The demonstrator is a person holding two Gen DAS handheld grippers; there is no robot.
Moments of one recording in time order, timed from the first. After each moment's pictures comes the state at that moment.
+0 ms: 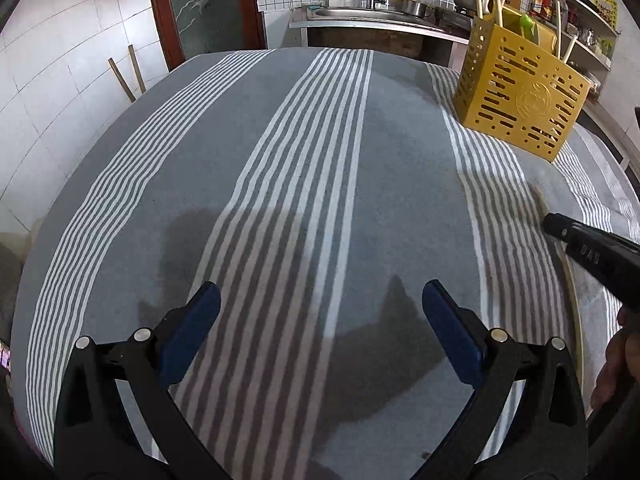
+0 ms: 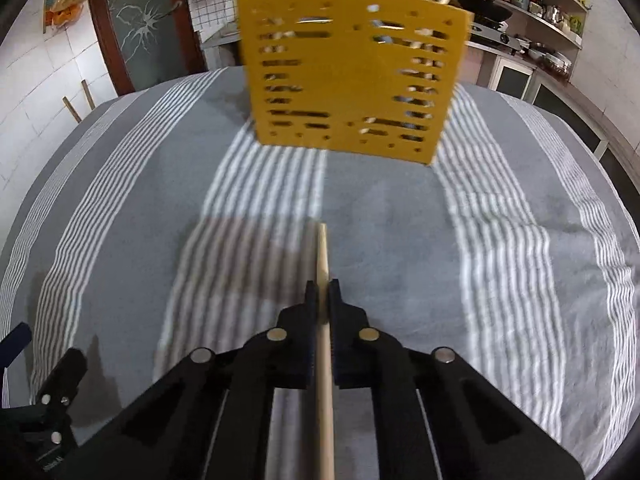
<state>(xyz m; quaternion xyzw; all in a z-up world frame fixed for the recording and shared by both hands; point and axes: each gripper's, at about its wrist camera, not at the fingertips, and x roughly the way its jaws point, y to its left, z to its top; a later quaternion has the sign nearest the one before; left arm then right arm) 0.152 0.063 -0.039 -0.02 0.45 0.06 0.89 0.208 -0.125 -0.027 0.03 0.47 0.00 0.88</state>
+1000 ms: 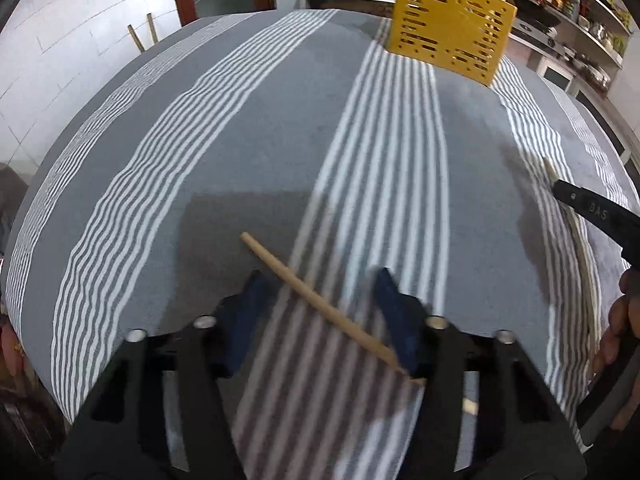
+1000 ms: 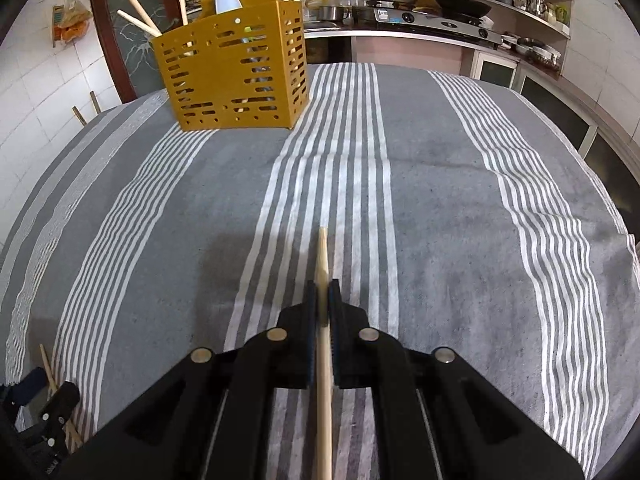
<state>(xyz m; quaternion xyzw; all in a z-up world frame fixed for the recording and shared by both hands) 0.056 -0.055 -0.056 -0.05 0.49 0.10 0.86 0.146 -0.245 -0.037 0.04 0.45 0.02 0.89</state>
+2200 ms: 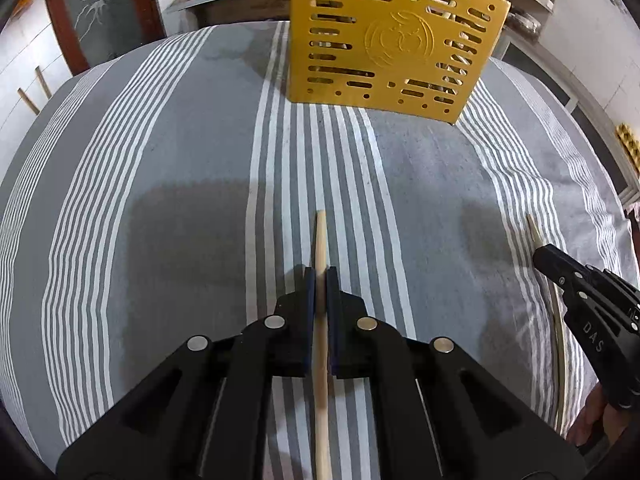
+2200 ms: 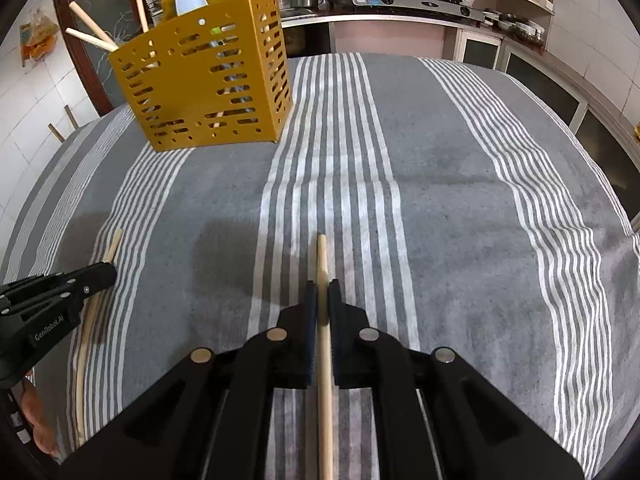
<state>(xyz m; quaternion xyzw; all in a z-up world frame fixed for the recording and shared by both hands) 0.224 -0.063 -0.052 0.01 0.52 -0.08 0.85 0.187 -0.238 -0.034 0.07 0.47 -0.02 0.88</state>
